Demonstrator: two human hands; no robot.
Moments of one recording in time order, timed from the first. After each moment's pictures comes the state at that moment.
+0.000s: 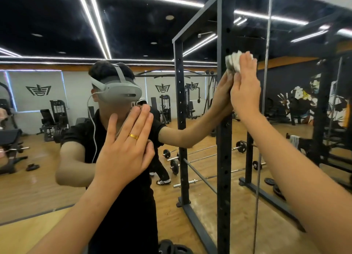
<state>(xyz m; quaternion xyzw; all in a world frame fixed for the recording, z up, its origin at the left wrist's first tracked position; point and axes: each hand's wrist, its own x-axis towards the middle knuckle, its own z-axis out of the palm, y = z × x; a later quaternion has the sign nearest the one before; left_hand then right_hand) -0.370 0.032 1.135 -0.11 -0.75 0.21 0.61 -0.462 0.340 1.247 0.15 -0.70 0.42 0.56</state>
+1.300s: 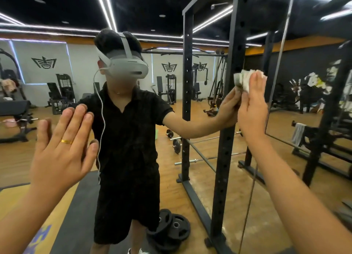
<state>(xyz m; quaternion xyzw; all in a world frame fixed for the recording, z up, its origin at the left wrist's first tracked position) -0.312 -0.078 1.065 -0.07 -0.76 0.18 0.62 -0.467 0.355 1.132 0.15 -0.73 0.37 0.55</state>
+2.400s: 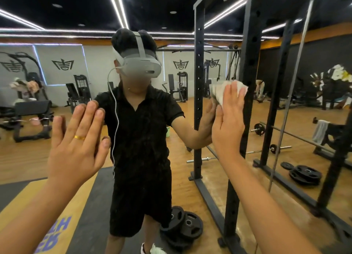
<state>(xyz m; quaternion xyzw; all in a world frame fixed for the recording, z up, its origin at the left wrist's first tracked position) -0.315 -0.074 1.062 -0.06 -0.77 0.17 0.62 -0.435 0.260 1.089 0.18 -0.70 0.40 0.57</state>
